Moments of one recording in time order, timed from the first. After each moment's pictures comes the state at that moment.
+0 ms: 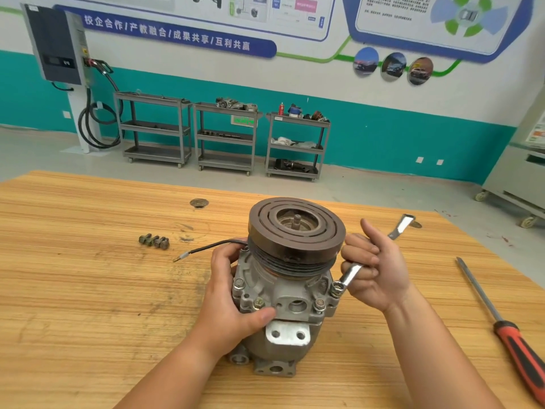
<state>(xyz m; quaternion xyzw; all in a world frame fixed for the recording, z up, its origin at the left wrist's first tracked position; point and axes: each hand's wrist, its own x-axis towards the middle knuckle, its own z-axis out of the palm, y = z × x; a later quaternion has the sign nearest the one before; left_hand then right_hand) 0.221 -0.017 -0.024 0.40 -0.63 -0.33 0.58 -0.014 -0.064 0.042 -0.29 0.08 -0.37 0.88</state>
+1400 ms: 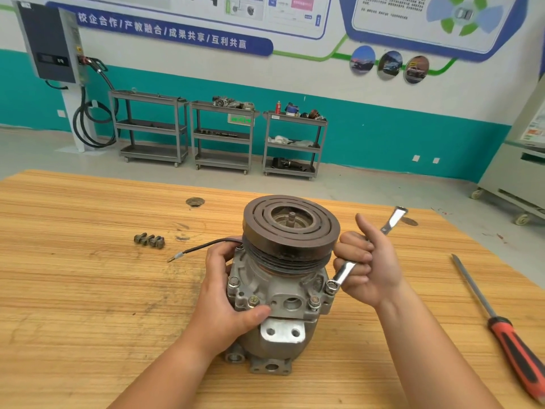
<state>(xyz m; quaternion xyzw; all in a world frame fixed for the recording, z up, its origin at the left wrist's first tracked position) 0.221 -0.018 -0.022 0.39 -0.62 -0.33 0.59 -0.004 -0.054 0.051 -0.30 0.17 -0.45 0.82</state>
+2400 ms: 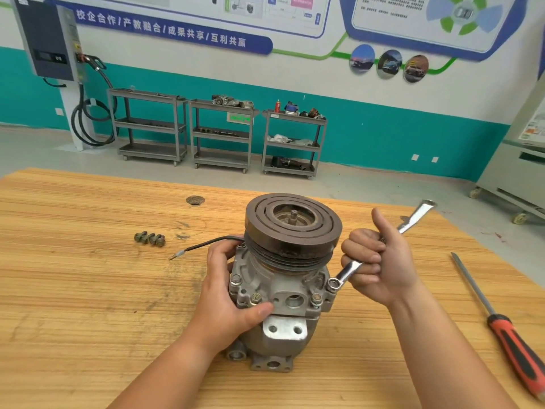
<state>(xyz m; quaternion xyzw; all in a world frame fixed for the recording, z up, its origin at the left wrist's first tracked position) 0.220 -0.017 -0.021 0.40 -0.62 -0.33 0.58 -0.008 -0.045 0.060 -0.37 0.20 -0.47 0.77</state>
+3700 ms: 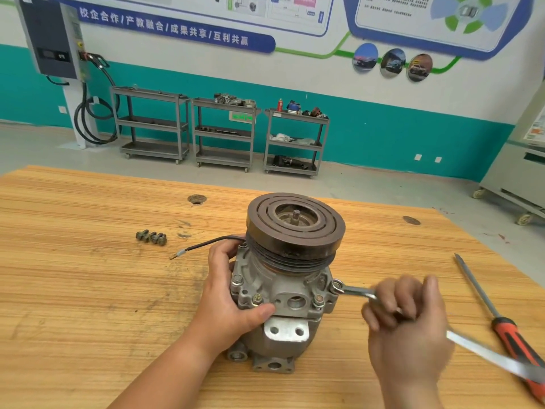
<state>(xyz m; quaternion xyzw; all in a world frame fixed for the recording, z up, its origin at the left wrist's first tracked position) 0.218 -0.017 -0.021 0.40 -0.63 -0.32 0.59 0.023 0.029 0.033 -0.36 0.28 -0.76 0.46</state>
